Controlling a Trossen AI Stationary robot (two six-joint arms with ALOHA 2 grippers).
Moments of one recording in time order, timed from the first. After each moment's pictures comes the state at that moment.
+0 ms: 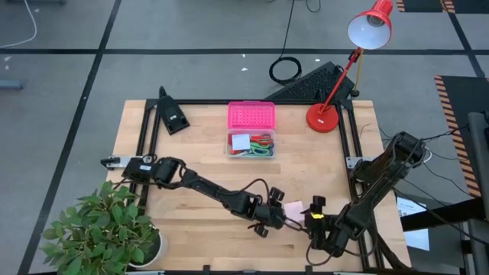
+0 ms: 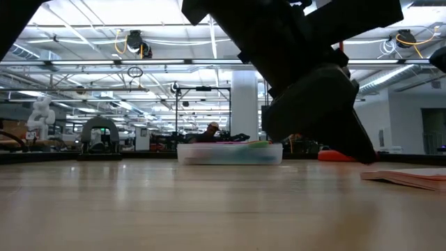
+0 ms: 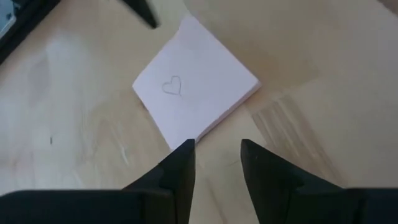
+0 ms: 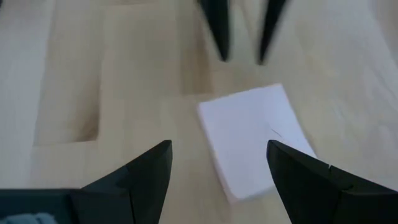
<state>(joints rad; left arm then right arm) -0.34 2.37 1.83 -0.31 -0.27 0.36 0.94 1.56 0.80 -0.48 0.60 0.92</state>
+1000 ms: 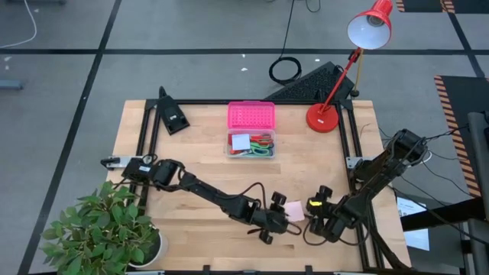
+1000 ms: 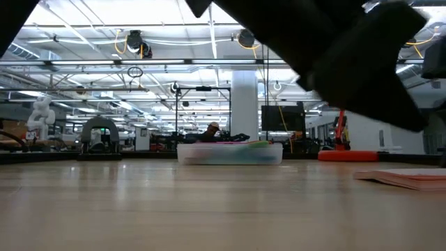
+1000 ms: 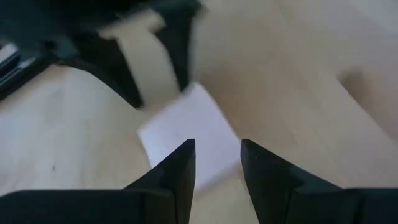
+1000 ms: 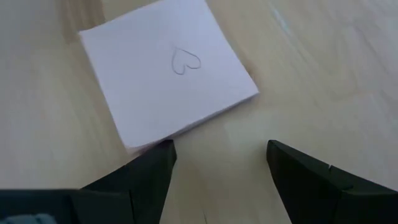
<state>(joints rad) -0.36 2.37 1.83 -0.17 -0.28 0.30 0.88 1.53 0.60 -0.43 0.51 1.16</state>
